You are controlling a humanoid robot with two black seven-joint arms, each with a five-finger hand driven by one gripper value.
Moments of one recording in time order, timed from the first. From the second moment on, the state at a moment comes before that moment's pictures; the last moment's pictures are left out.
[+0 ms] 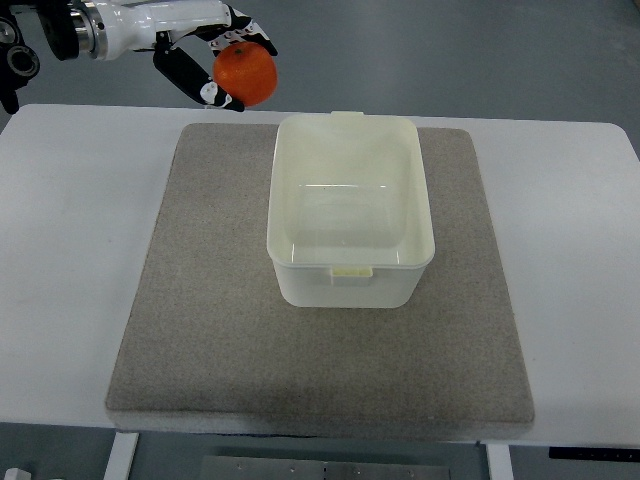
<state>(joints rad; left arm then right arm) -1.32 0.67 -0.35 -1.13 1.21 -0.43 -0.23 0.00 0.00 -0.16 0.16 -0.11 -0.07 0.13</state>
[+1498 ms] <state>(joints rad) -1.19 0.44 -0.38 -1.19 1.49 -0.34 -0.21 0.00 0.00 -0.16 0.16 -0.11 -0.07 0.13</state>
